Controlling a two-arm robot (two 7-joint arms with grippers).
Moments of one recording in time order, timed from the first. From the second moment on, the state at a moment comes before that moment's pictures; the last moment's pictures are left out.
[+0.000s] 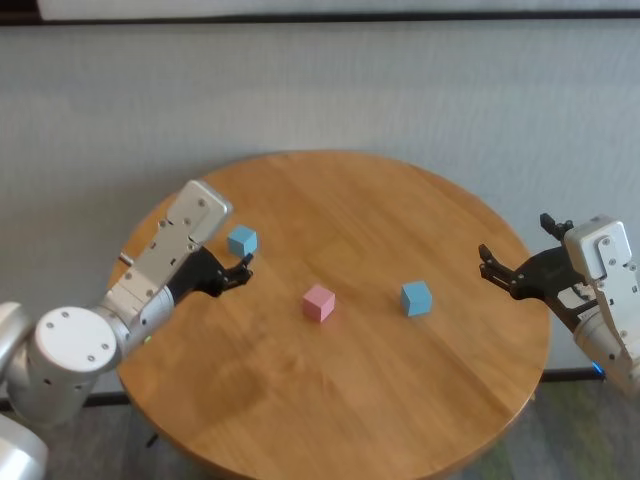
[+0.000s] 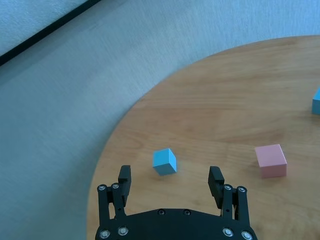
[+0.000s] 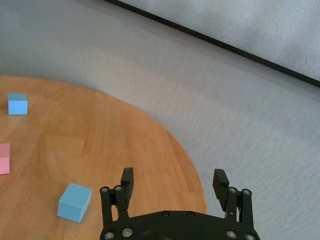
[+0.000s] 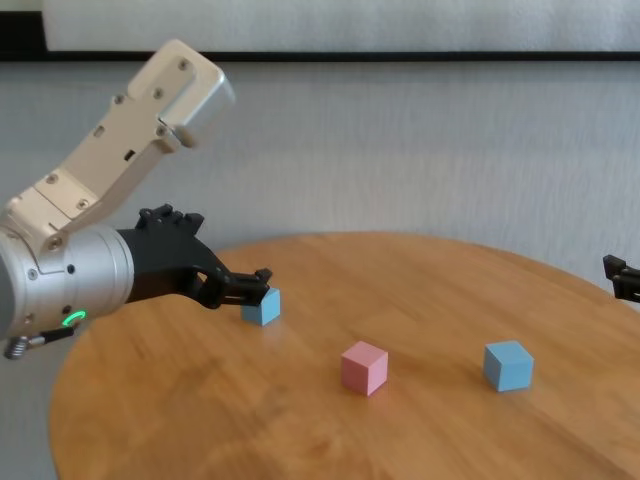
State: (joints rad) left arm -0.33 0.29 0.42 -1.41 0.09 0.21 -0.24; right arm 0.20 0.61 -0.45 -1.42 0.26 -0.12 -0.03
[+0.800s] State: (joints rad) left arm -0.32 0.29 0.42 -1.41 0.10 0.21 -0.24; right arm 0.09 0.63 -0.34 -1.63 0.44 0.15 0.01
